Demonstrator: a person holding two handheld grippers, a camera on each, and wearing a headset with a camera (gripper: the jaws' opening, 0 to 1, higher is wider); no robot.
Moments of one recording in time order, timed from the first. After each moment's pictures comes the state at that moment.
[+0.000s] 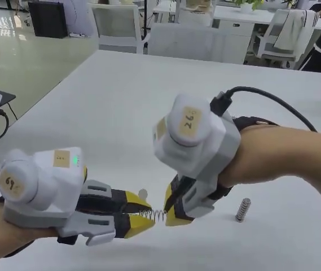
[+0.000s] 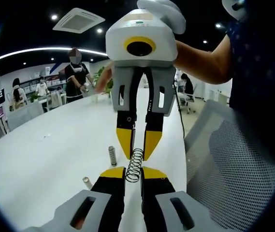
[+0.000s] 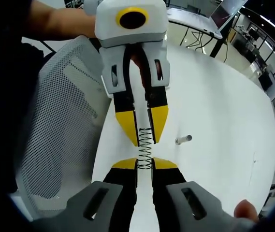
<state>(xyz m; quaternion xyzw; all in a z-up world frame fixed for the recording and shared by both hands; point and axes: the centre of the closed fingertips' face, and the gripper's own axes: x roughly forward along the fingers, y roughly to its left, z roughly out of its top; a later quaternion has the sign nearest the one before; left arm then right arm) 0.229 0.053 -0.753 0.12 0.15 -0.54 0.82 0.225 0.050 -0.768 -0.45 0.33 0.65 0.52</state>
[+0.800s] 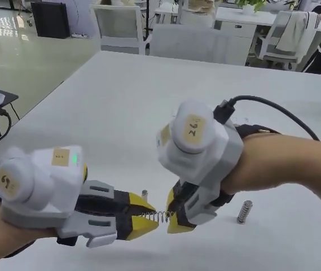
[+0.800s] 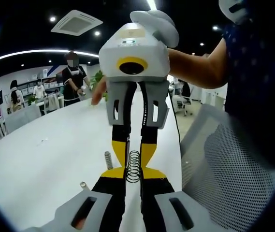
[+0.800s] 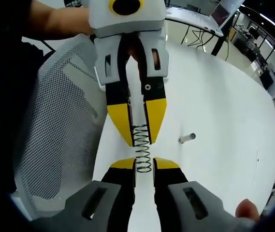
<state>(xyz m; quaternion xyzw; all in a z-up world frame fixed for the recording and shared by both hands) 0.222 0.049 -0.741 0.11 0.14 -0.55 0.81 0.224 0.048 -0.776 -0.44 0.33 0.65 0.52</state>
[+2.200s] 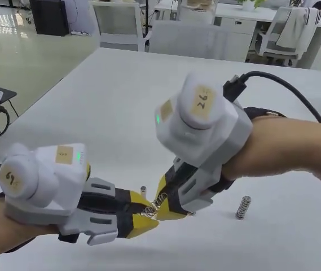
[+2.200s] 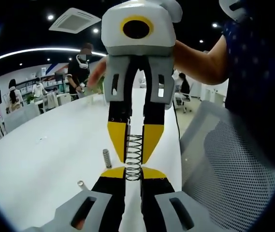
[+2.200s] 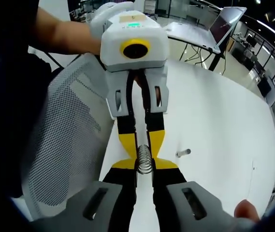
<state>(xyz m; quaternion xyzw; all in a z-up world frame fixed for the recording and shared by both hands) 0.222 0.045 -0.748 0.12 0.15 -0.56 0.81 0.212 0.066 -0.741 -0.41 0.29 0.68 0.54</state>
